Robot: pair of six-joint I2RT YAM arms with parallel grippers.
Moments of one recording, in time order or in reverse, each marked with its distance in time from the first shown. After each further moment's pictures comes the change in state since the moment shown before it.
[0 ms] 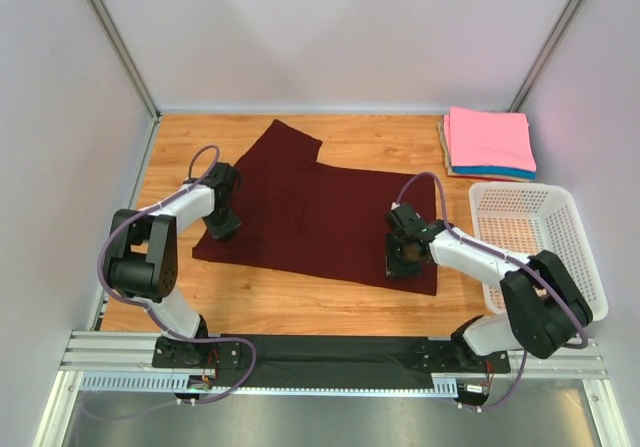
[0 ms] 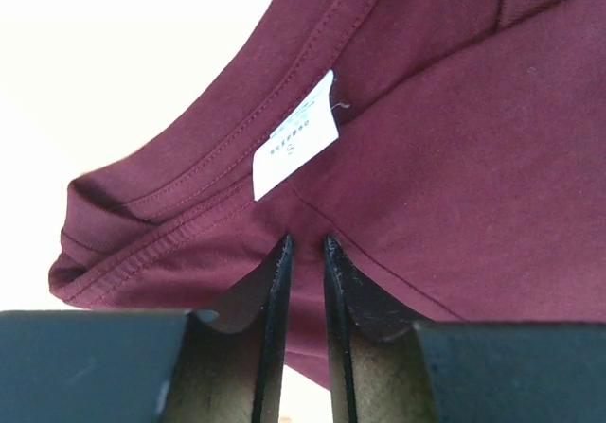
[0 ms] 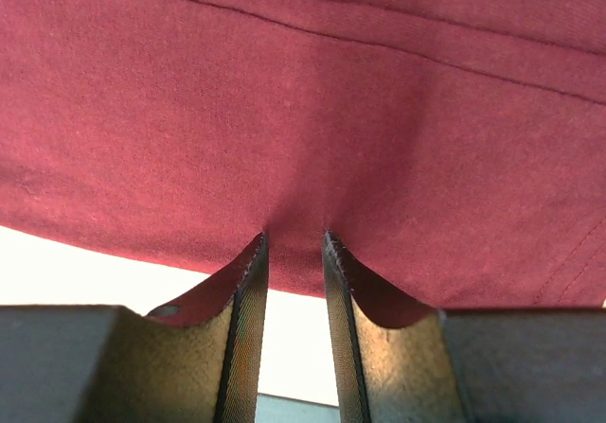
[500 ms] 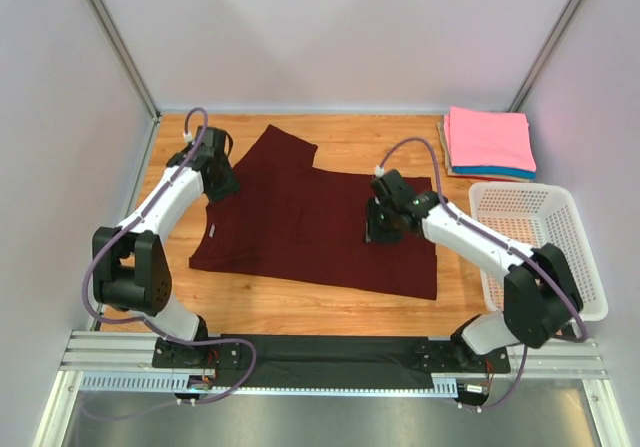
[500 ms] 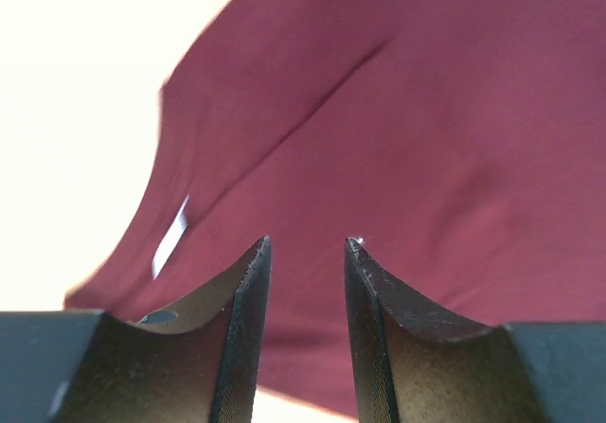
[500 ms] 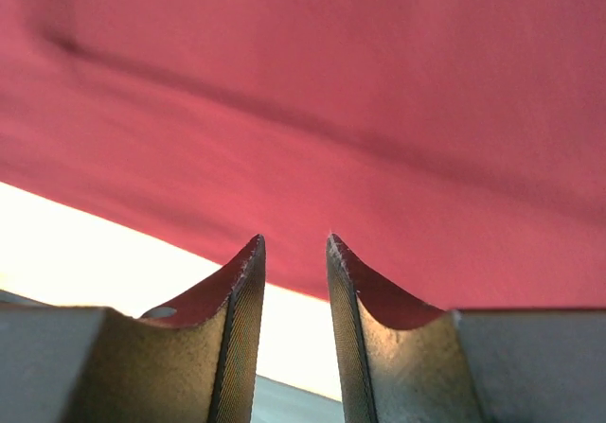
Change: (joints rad) left arm 0.009 -0.123 0.192 -0.027 0.073 0.144; right arm 0.054 0.031 0.271 -0.082 -0.010 0.006
